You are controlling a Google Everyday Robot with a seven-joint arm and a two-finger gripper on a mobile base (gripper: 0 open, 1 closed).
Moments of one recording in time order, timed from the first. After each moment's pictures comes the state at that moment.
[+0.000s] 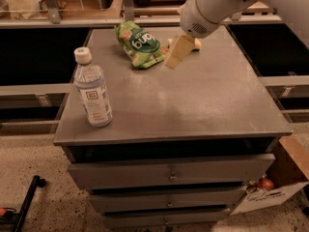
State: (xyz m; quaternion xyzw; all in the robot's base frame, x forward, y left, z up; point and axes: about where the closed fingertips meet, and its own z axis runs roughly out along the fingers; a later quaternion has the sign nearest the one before) arm 0.660 -0.064 0.944 -0.60 0.72 0.01 0.35
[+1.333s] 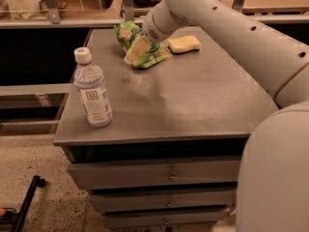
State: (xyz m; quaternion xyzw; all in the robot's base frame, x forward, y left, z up) arm 0.771 0.032 0.891 -0.53 0.74 0.06 0.41
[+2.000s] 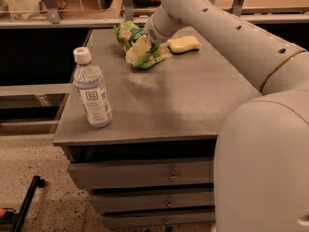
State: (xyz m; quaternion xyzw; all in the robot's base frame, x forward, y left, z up) arm 0.796 0.018 0.862 -0.44 0.82 0.07 0.37
